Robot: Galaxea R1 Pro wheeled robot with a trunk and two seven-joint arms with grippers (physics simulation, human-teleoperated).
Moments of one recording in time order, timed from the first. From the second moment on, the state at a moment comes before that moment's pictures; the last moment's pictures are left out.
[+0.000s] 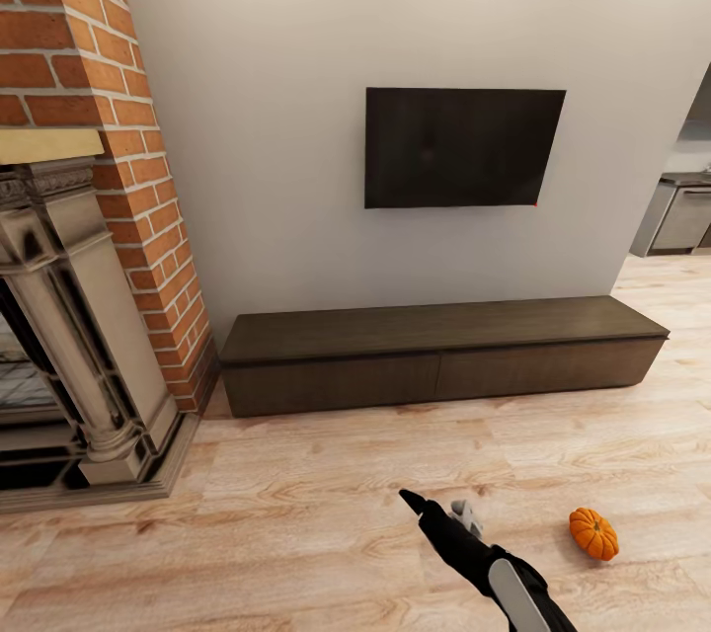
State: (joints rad) left arm 0.00 -0.06 0.01 -0.37 0.01 -0.20 -0.01; right arm -0.32 0.03 -0.01 -0.76 -0.84 0.39 0.32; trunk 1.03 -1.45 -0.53
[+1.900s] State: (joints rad) left arm -0.05 0.25 0.03 -0.92 0.59 0.68 -1.02; right arm -0.42 0.02 -0.13 -0.74 -1.04 0.38 0.35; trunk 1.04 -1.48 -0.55
